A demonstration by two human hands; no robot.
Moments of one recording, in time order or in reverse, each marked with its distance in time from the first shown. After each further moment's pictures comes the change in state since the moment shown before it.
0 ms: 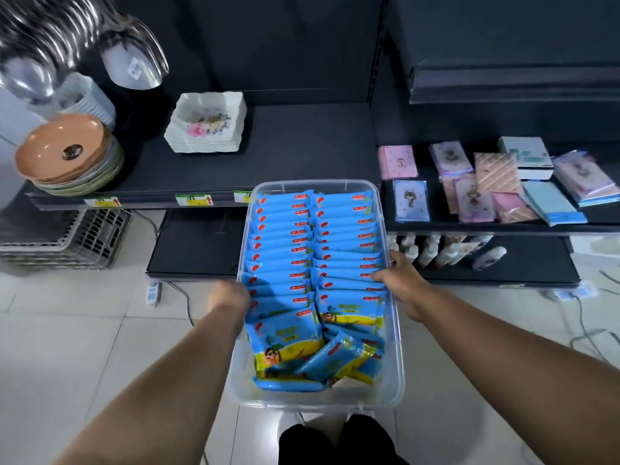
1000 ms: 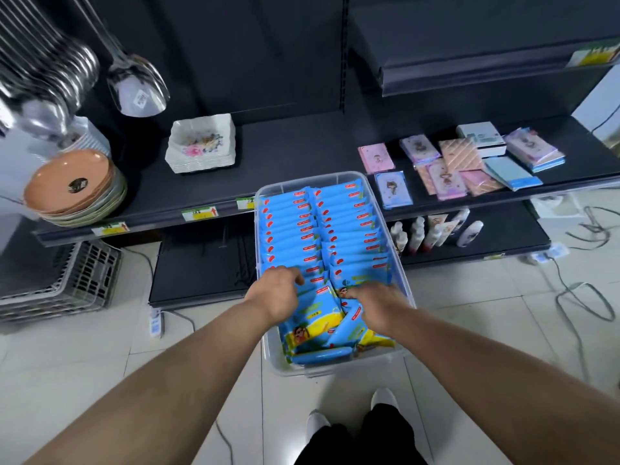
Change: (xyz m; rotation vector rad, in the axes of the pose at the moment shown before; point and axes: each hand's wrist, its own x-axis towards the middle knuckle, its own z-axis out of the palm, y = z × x) left_hand -0.045 -0.012 -0.029 0.863 -0.271 0.880; right_hand -0.093 0.060 0.066 -1.320 0.029 -0.404
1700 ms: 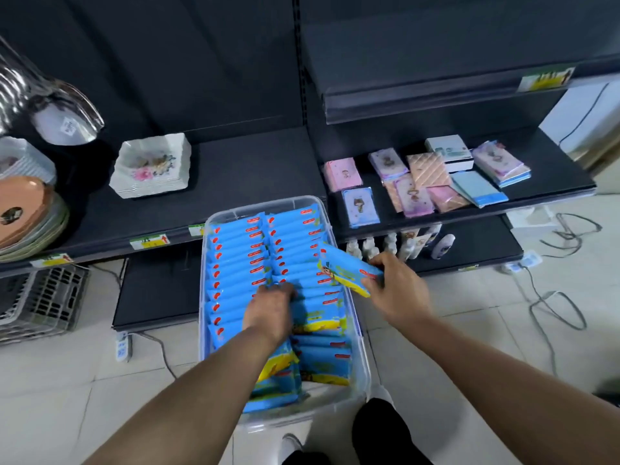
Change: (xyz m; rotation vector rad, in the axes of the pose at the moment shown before) left_hand 0.065 0.075 0.035 0.058 0.067 -0.039; right_hand -0.012 0.093 -0.081 0.453 0.479 0.232
